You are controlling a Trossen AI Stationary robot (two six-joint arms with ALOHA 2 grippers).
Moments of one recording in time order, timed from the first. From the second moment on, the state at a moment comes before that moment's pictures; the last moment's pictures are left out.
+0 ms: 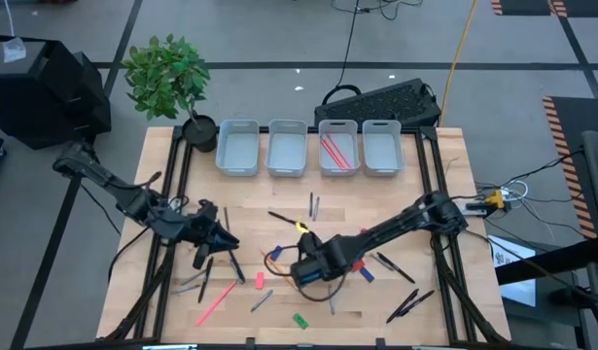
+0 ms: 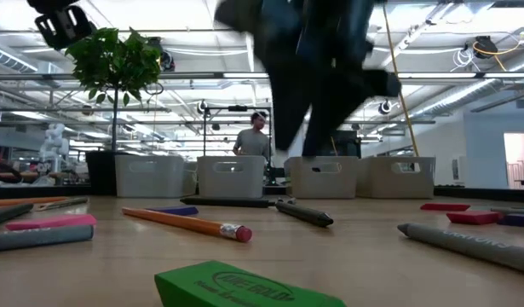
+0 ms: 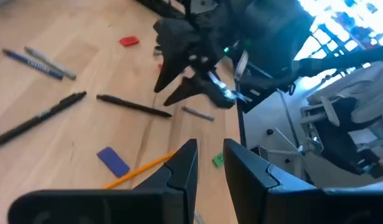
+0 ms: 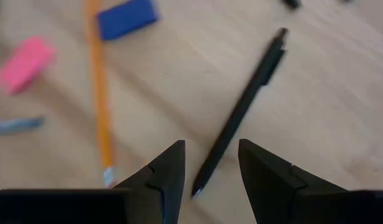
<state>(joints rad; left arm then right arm) -0.55 0.81 0.65 -0.26 -0.29 -0.79 0.37 2.11 1.67 -0.94 0.27 1.27</state>
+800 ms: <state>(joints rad) -0.57 0.83 0.65 -0.26 -0.29 -0.82 0.28 2.20 1.63 -0.92 0.11 1.48</state>
